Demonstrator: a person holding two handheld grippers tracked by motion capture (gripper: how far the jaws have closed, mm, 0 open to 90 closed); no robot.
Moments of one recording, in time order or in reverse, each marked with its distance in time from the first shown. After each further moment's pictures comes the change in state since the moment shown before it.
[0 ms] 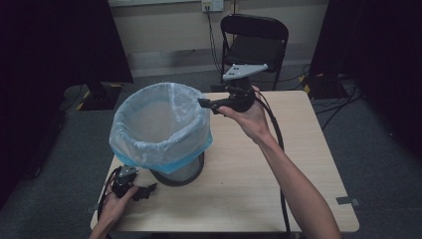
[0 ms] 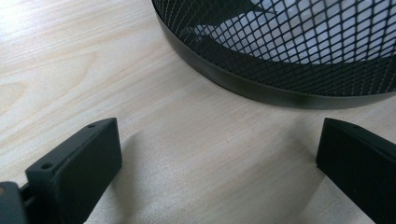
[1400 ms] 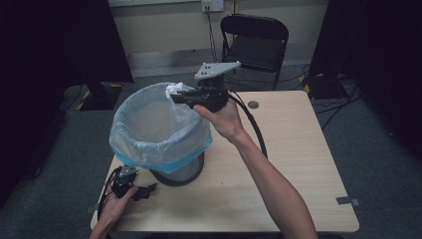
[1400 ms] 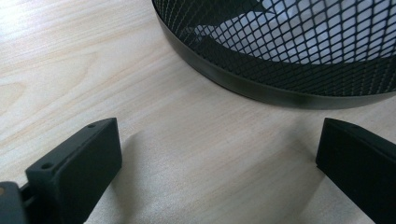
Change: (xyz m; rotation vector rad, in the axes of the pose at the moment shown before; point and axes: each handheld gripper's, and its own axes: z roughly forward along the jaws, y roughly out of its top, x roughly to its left) left arm 0.000 0.000 0.000 0.001 0.000 0.001; right arm 0.044 0.033 0.044 -0.069 0.218 -0.047
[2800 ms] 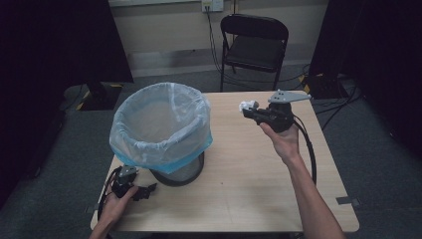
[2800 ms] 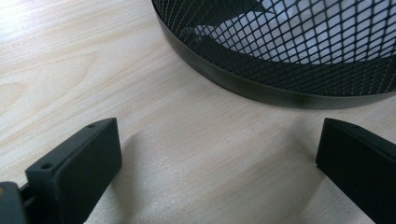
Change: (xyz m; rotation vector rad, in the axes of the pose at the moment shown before) left arm 0.000 0.000 0.000 -0.001 0.000 0.000; right arm -0.052 -0.120 -0.123 0.032 -0.338 0.161
